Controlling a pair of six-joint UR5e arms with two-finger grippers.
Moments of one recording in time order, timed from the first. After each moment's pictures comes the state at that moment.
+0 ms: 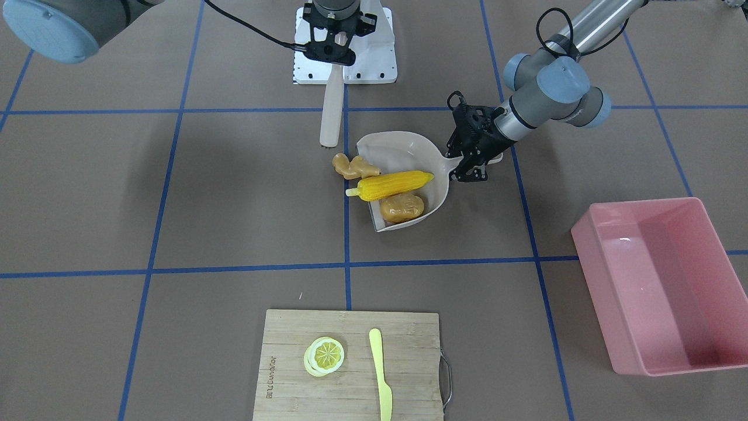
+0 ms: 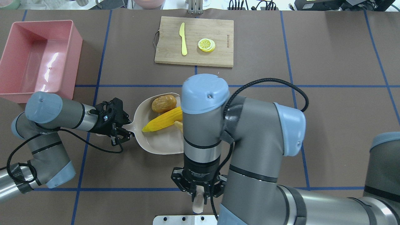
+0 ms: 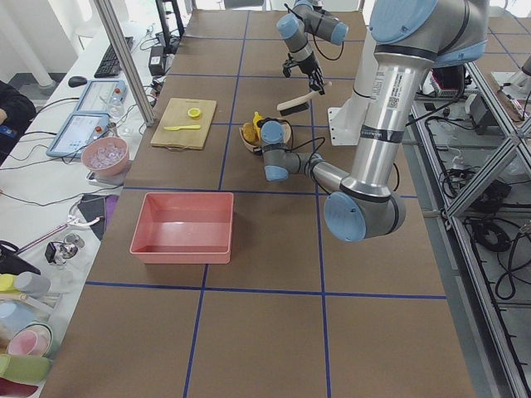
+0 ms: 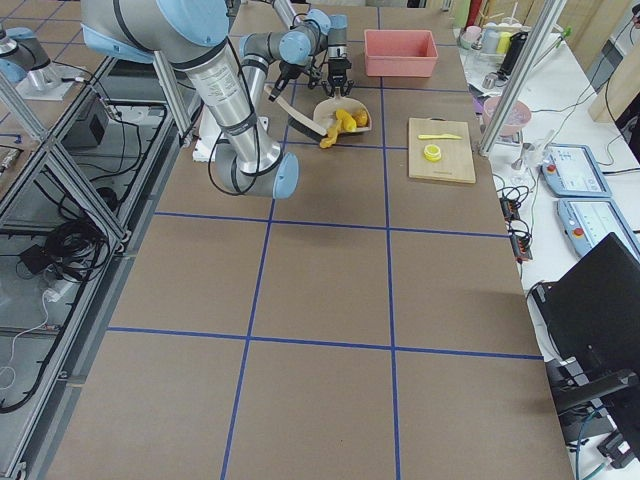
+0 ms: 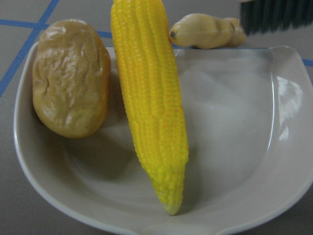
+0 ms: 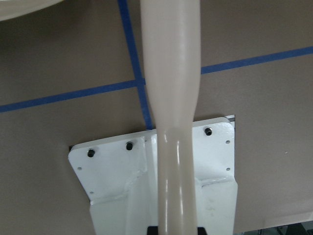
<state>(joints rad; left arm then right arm) -0.59 -1.83 -1.58 -2.58 -2.07 0.03 0.38 -0.78 1.95 -2.17 2.36 1.40</state>
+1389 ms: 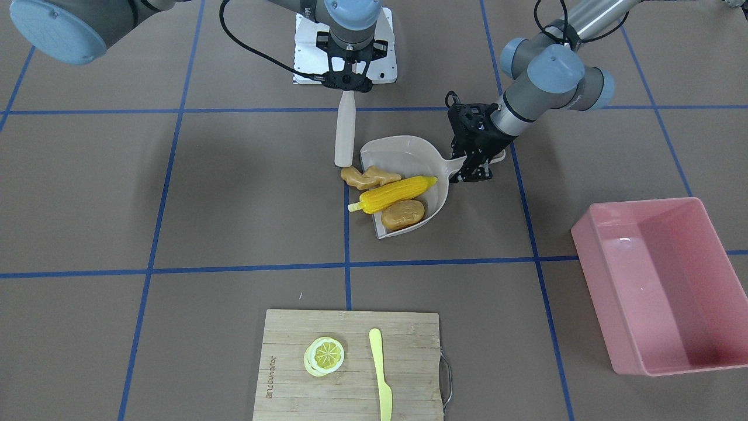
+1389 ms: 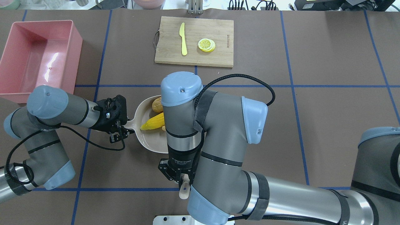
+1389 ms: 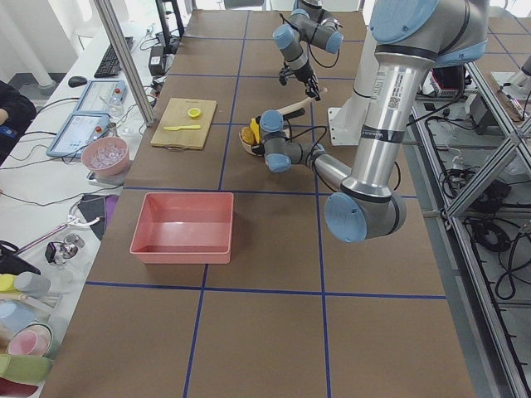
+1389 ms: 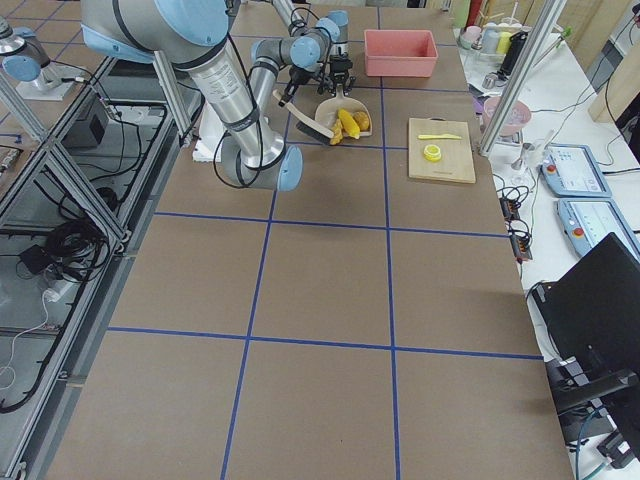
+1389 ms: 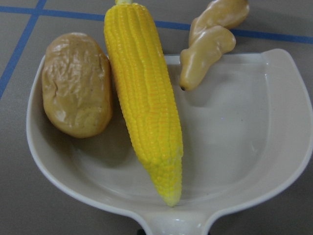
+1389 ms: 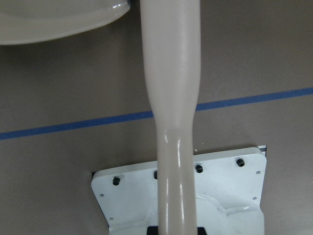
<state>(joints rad) -0.60 -1.83 -1.69 -2.32 -2.02 0.11 0.40 -0.65 1.71 -2.10 2.36 1.32</state>
